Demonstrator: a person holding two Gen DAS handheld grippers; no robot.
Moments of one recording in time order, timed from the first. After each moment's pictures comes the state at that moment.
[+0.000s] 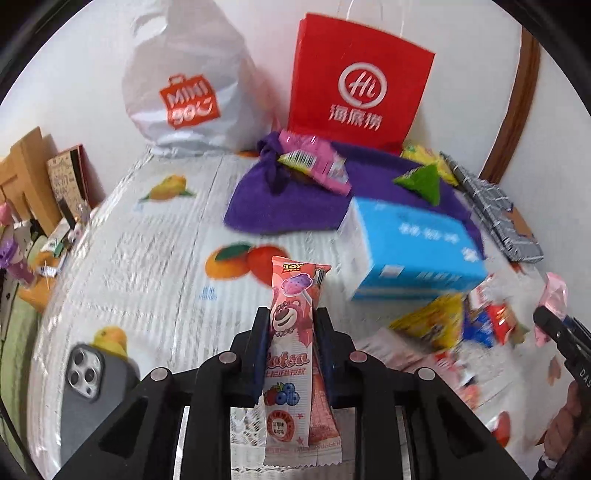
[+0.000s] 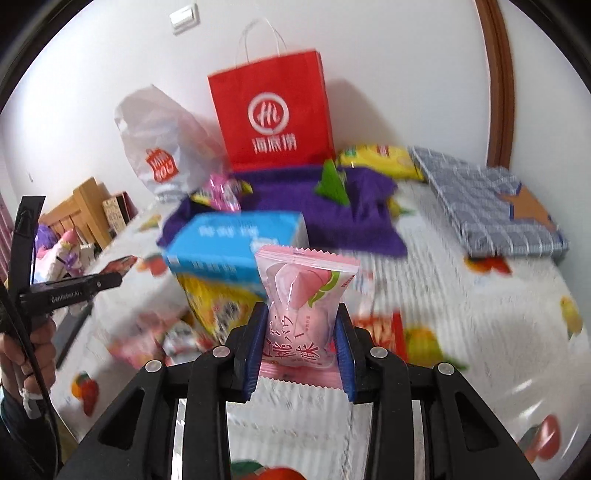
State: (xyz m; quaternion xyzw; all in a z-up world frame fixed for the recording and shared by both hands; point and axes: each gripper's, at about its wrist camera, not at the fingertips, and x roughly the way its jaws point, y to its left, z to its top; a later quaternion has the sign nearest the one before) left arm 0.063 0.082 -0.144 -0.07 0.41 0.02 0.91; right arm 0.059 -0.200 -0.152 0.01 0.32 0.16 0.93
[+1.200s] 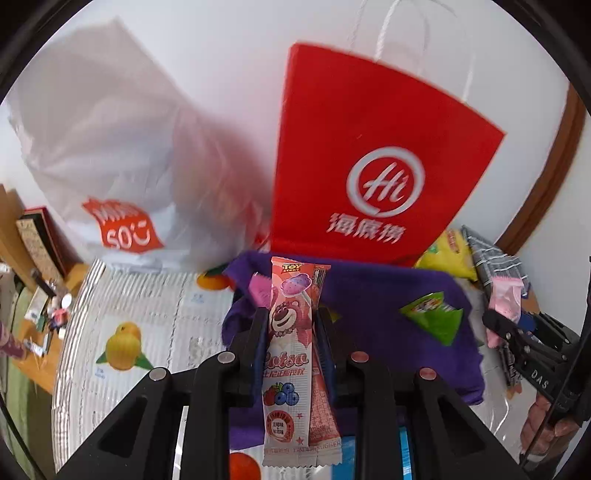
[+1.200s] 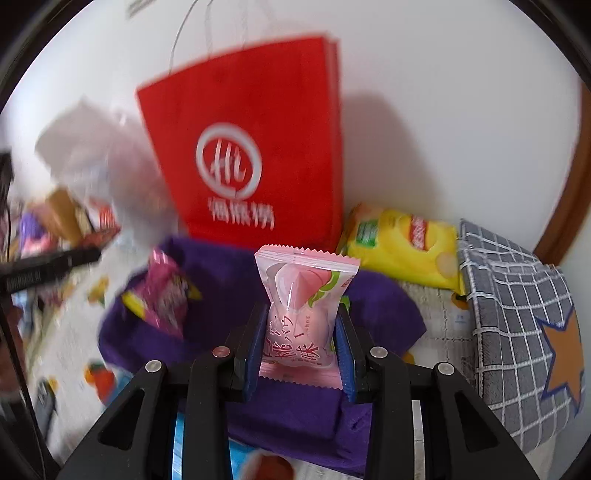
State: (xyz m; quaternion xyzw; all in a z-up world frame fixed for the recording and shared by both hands) left arm 0.266 0.093 -0.073 -0.09 0.42 0.03 0.90; right arm 0.309 -0.152 -0.099 -0.06 0.37 0.19 0.91
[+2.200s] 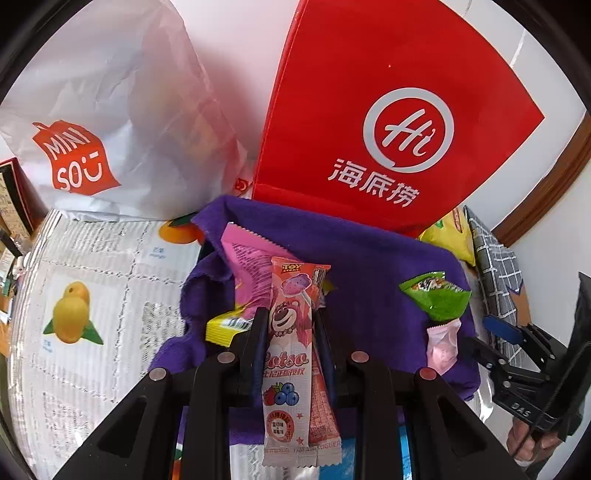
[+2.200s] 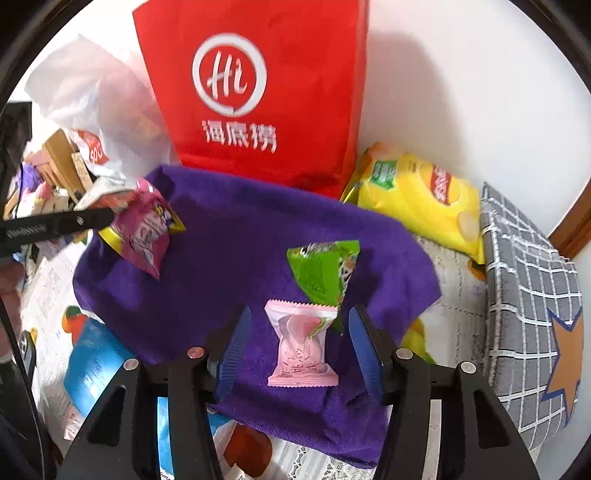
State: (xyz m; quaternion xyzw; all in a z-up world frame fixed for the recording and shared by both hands) left arm 0.294 0.091 -0.120 -0.15 0.47 -0.01 0.87; right arm 0.314 -0.154 -0.137 -0.10 0.44 0.19 0.87
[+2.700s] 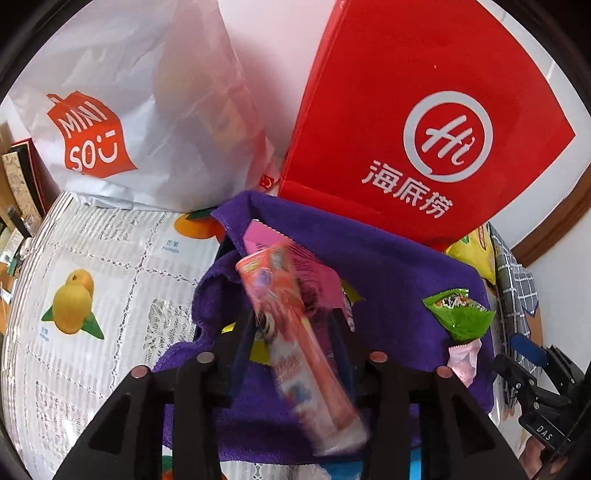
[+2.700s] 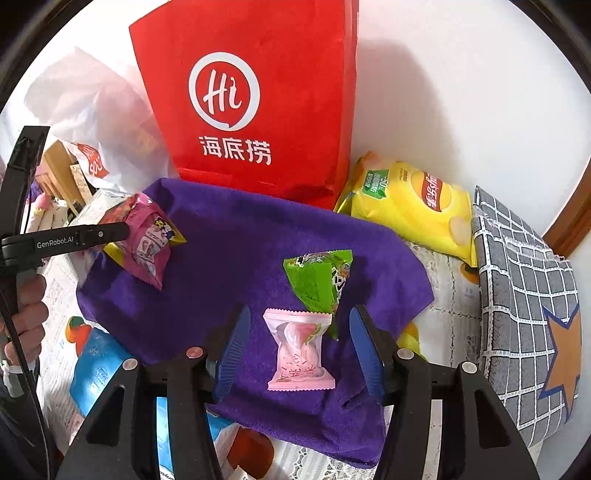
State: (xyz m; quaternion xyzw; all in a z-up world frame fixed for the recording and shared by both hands) left arm 0.302 0.100 -0.137 -0.17 0.46 0.04 0.87; right arm 0.314 -0.156 -0.131 -0.09 0.43 0.19 0.88
